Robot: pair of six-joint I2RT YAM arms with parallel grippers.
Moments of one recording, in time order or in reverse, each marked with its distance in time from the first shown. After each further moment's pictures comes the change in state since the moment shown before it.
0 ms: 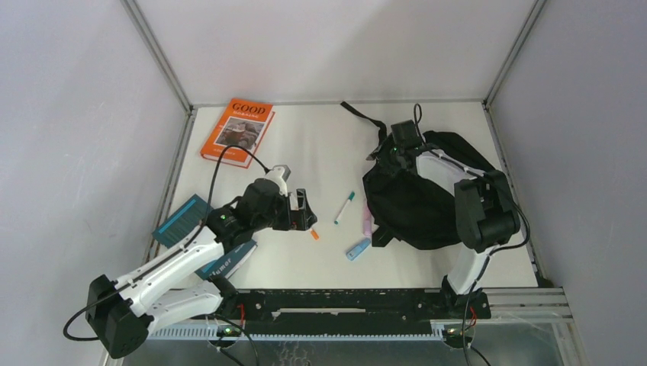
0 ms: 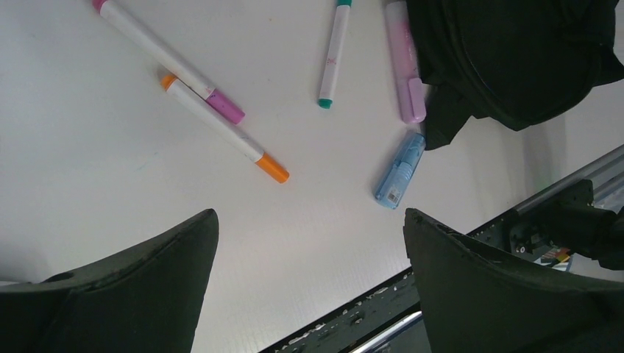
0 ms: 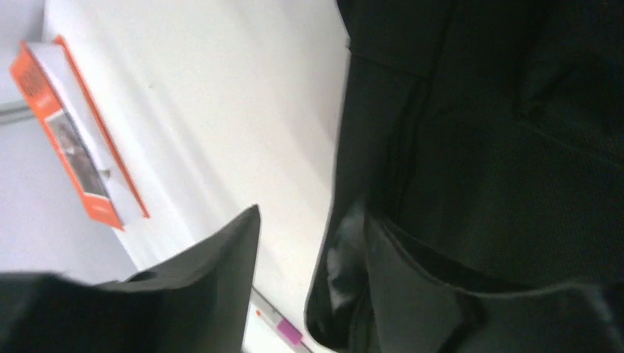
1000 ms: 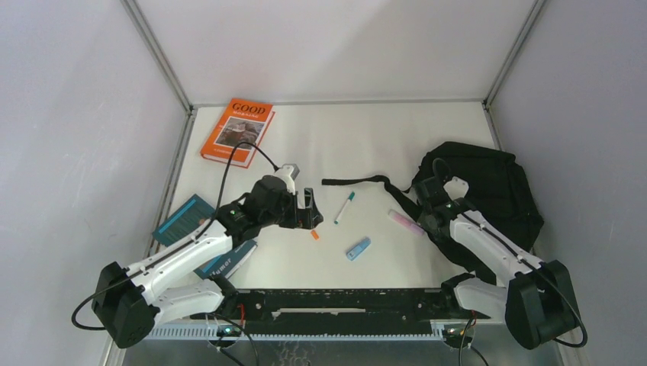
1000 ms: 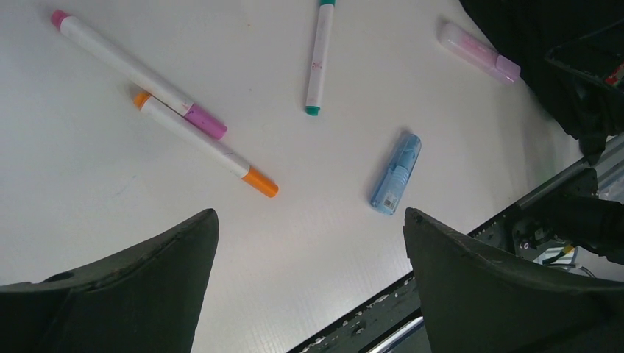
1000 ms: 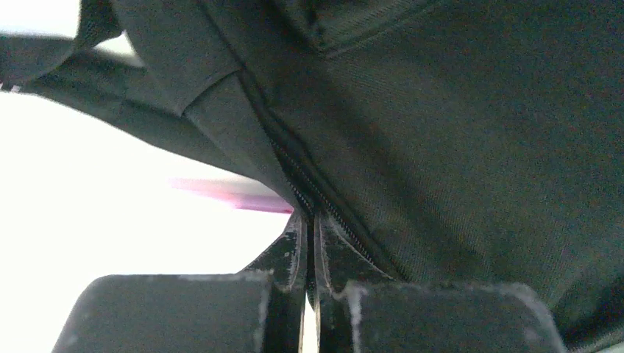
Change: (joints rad) left arm 0.001 0.081 0.000 0.084 0.049 0.034; right arm 0.050 -0.675 -0.547 -0.461 0.515 -0.231
